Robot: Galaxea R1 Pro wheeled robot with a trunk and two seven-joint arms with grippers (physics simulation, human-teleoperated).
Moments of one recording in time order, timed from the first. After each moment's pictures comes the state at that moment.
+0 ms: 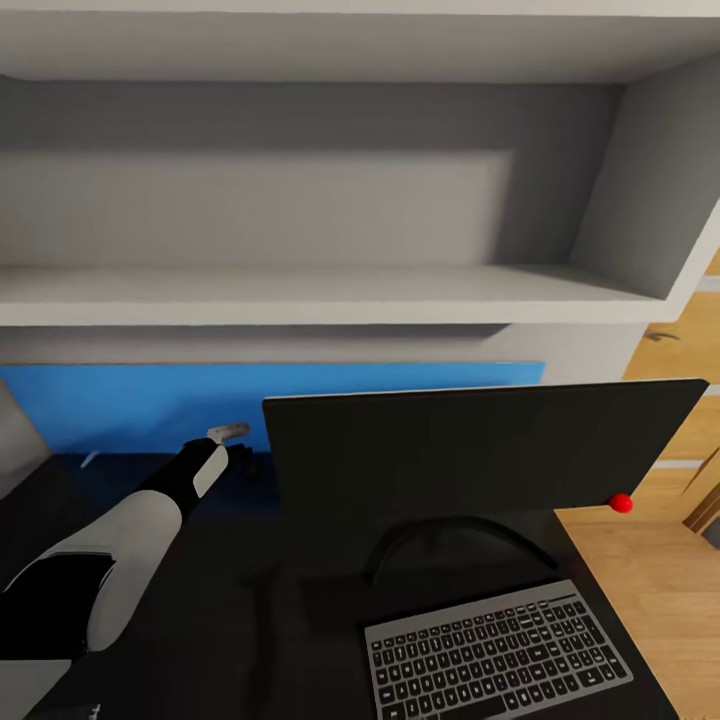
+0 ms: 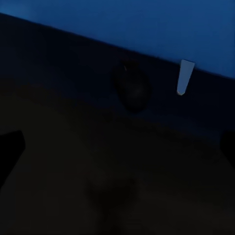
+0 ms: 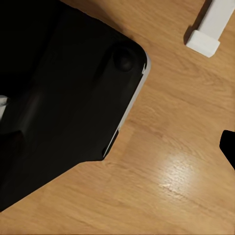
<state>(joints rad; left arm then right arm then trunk) -1.08 0.07 -0.04 -0.32 0.32 0.42 0.26 0.33 0.13 -0.93 -0.69 1.16 -0.49 0.40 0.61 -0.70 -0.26</state>
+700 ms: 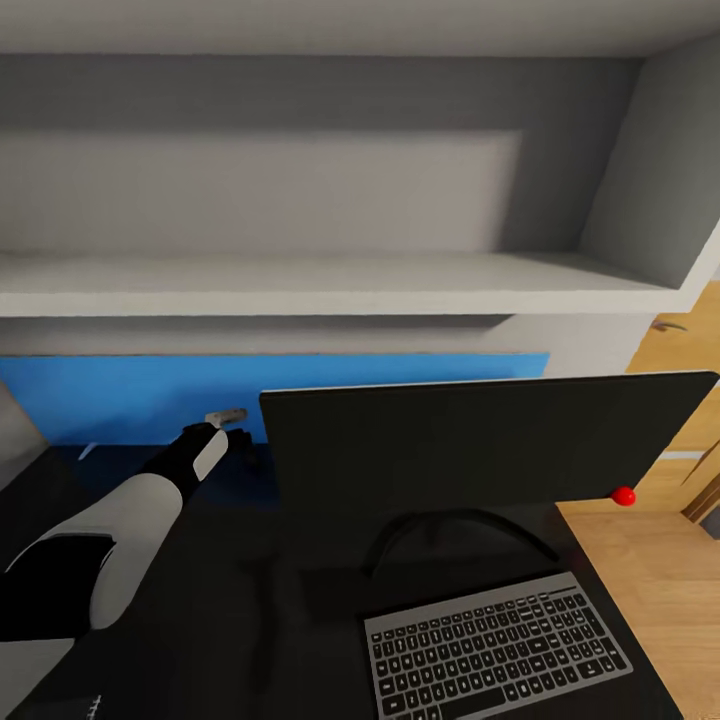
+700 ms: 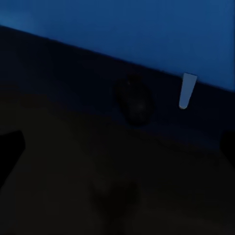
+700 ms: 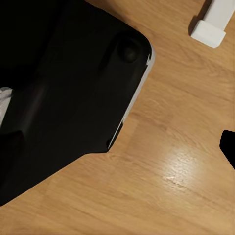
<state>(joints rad) -1.13 0.07 -0.05 -0.31 0.31 0.42 0.28 0.33 0.13 -0.93 -0.68 1.16 -0.49 0.40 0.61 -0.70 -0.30</state>
